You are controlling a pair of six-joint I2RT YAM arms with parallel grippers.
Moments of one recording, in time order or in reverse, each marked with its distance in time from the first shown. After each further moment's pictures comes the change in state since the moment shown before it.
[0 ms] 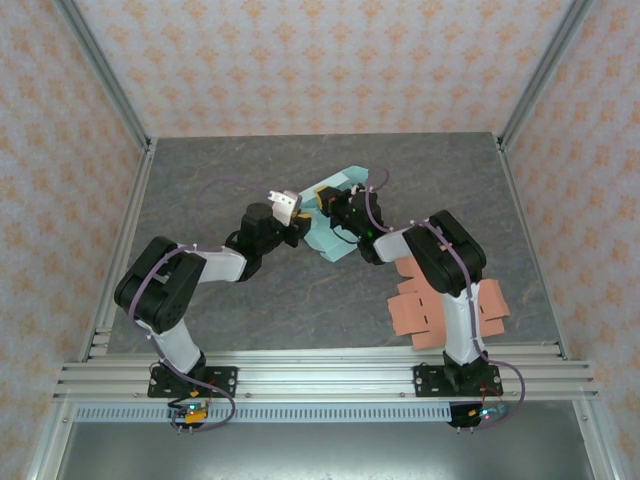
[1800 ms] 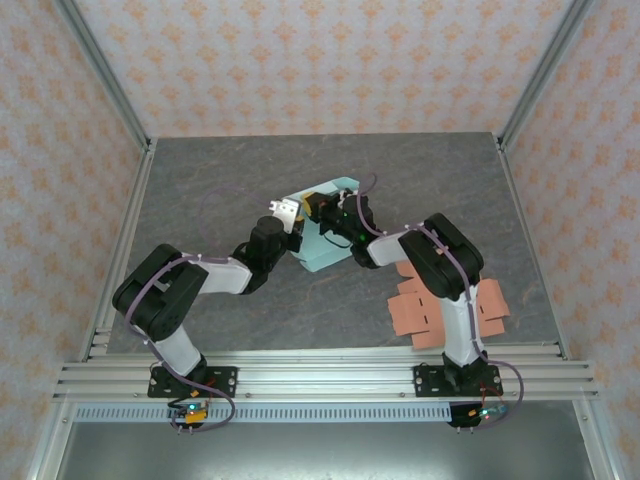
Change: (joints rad) left arm -0.113 -0.041 -0.063 0.012 -0.421 0.003; right arm 0.076 -0.026 -0.013 -0.008 -0.032 0.079
